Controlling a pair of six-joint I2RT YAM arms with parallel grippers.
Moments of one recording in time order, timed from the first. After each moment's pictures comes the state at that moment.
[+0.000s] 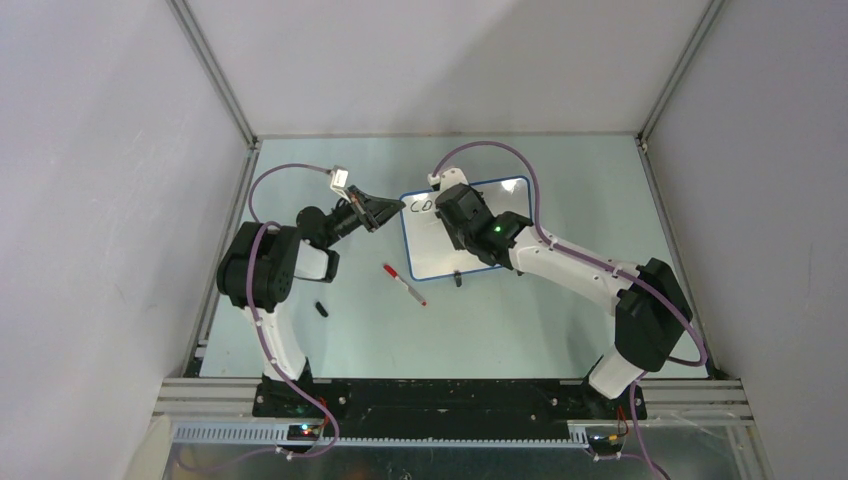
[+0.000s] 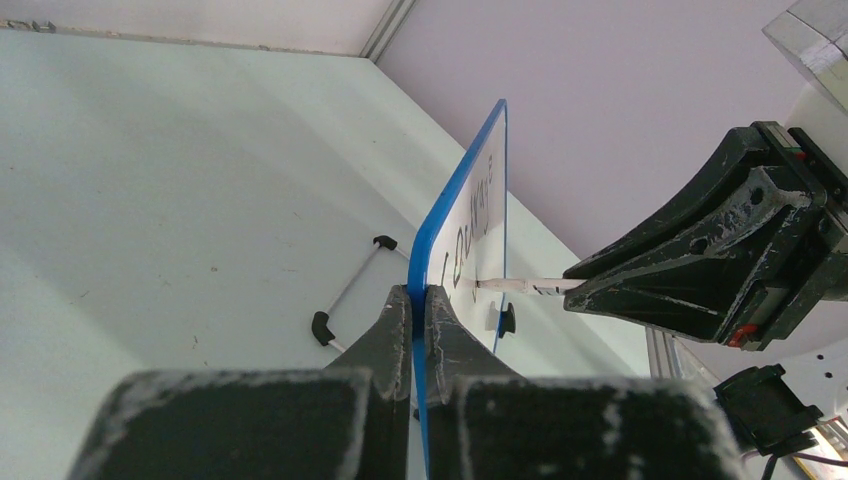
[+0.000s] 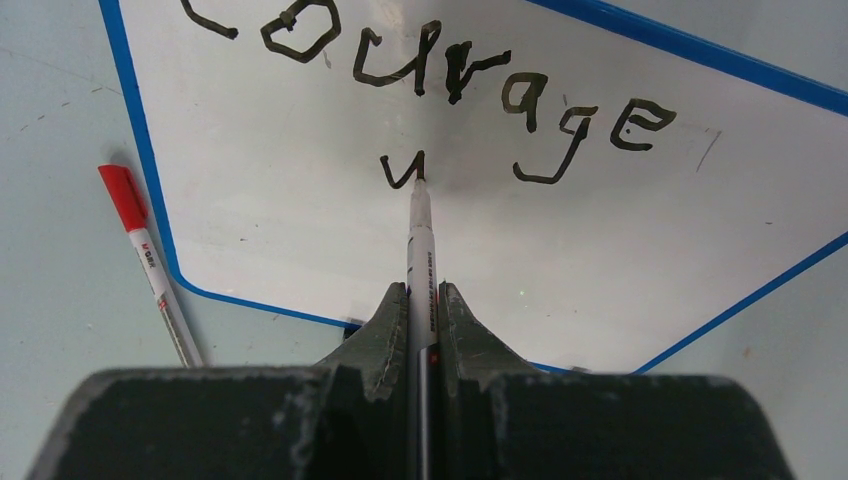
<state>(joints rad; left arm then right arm) -0.15 1.91 0.67 1.49 0.81 -0.82 0.84 1.62 1.30 -0.43 0.44 0.14</state>
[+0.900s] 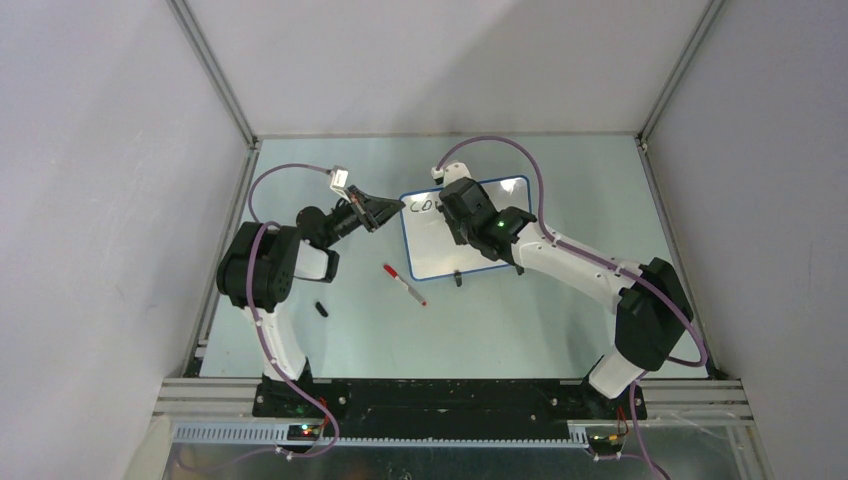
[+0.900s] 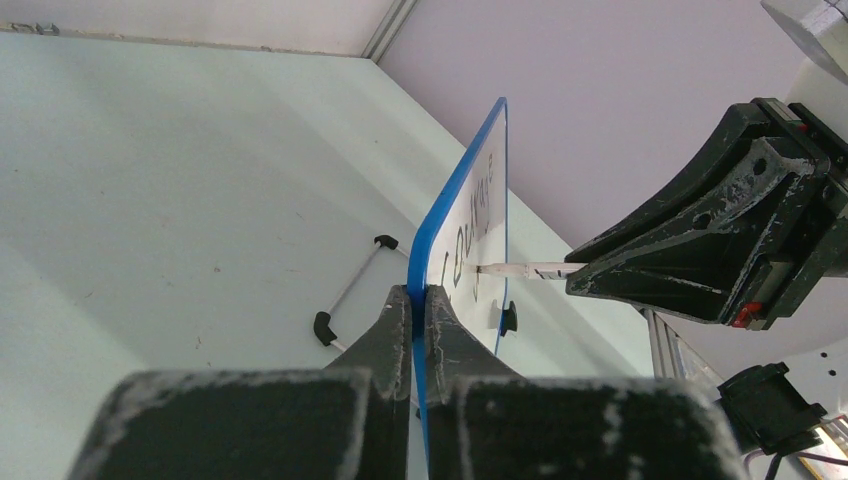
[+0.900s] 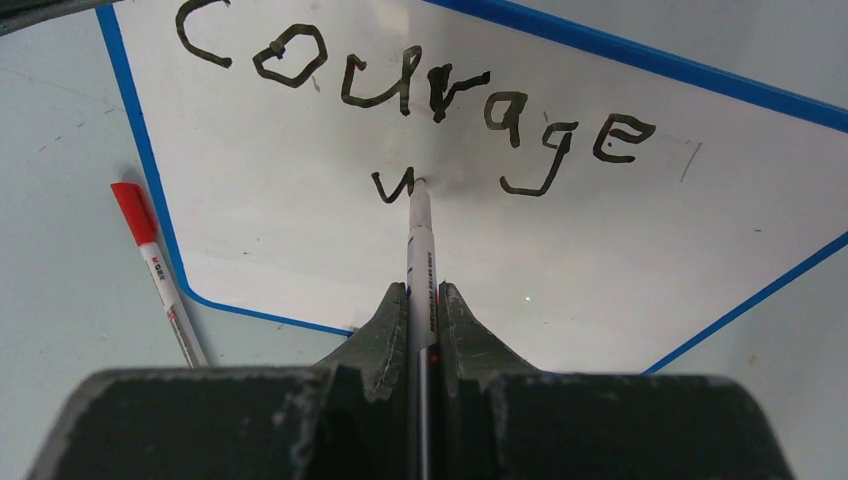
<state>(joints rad) -0.15 1.91 0.67 1.49 0.82 -0.81 0.82 1.62 1.32 -0.43 0.40 0.15</state>
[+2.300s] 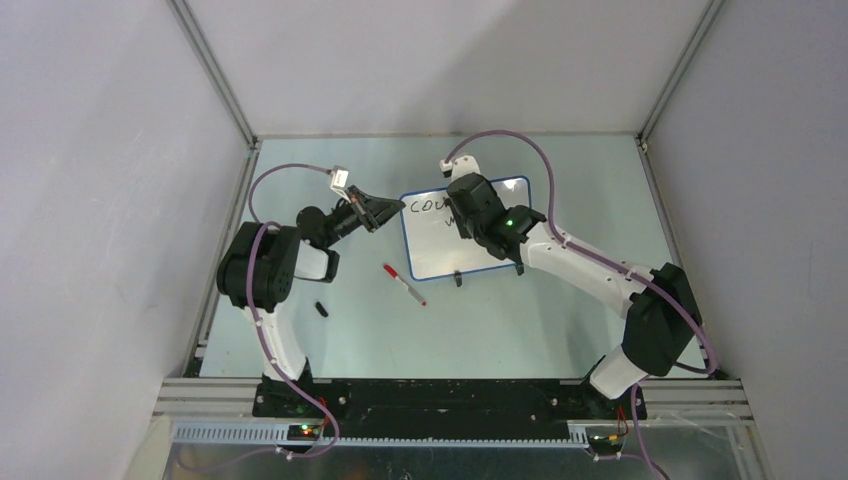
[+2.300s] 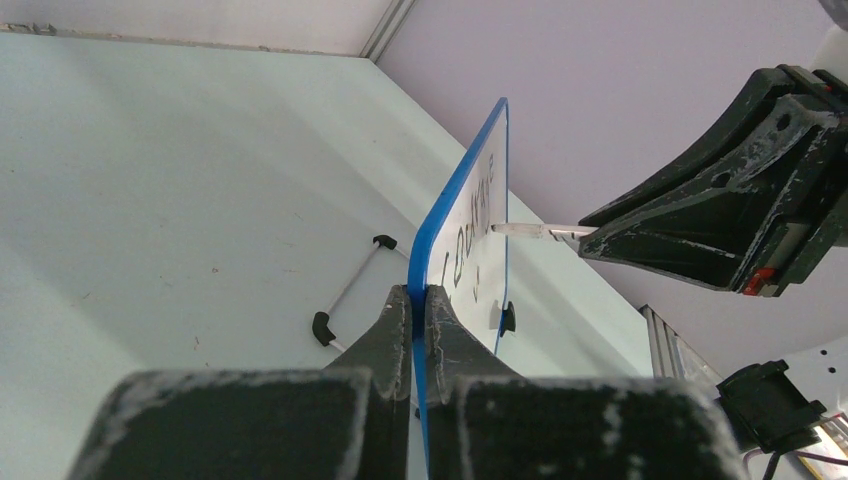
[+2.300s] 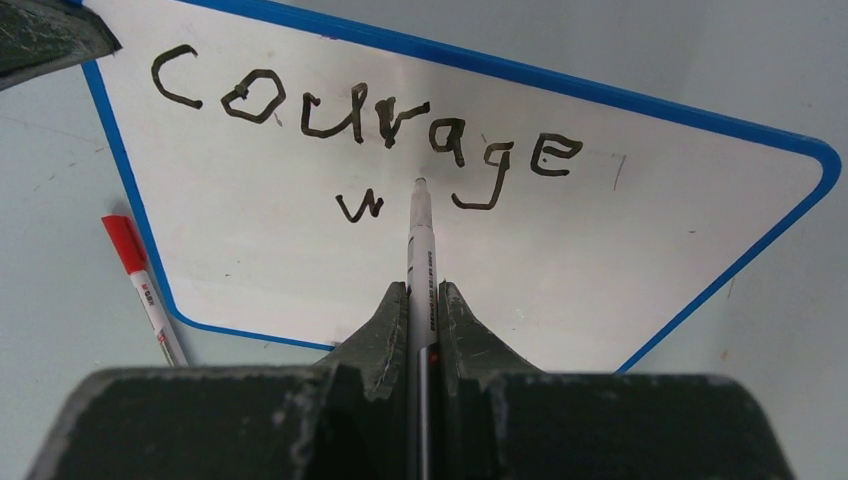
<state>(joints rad) -0.15 1.91 0.67 1.49 0.82 -0.81 0.80 1.58 1.32 -0.41 0.44 0.15</state>
